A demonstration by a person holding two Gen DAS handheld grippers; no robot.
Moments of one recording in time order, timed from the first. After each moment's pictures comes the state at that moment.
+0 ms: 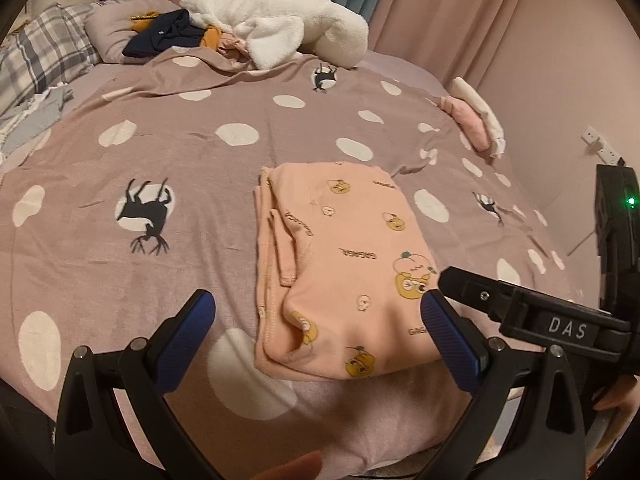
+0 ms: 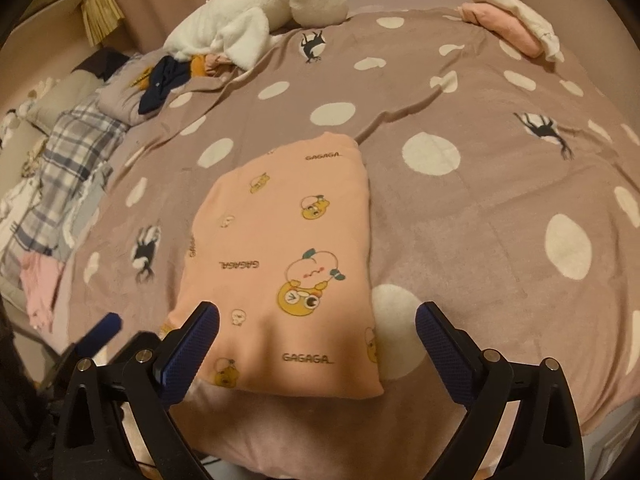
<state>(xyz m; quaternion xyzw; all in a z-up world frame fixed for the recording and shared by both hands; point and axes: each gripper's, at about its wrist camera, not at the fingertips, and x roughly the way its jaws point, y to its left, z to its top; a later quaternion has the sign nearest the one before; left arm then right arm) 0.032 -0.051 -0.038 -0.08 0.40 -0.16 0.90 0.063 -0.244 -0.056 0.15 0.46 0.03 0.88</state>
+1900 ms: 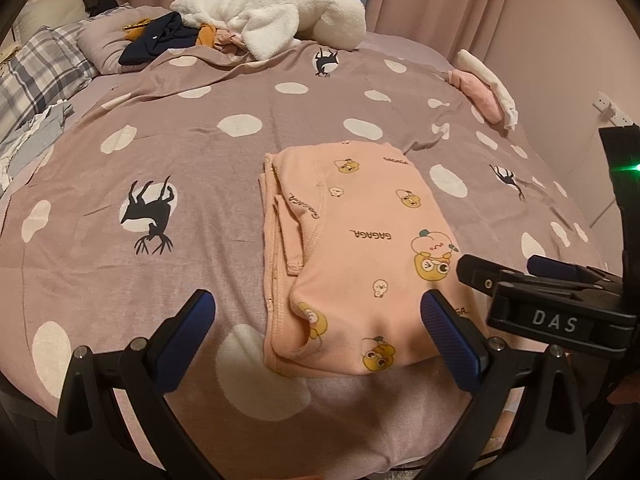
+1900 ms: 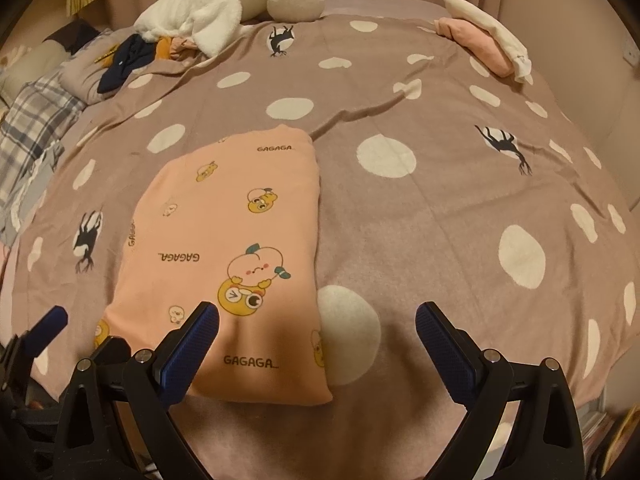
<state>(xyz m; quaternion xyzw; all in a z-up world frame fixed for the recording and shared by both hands) 0.036 -0.063 -0.051 -0.02 0.41 -0.15 0.90 0.065 -0.240 -0.061 0.08 0.47 -0.05 0.88</state>
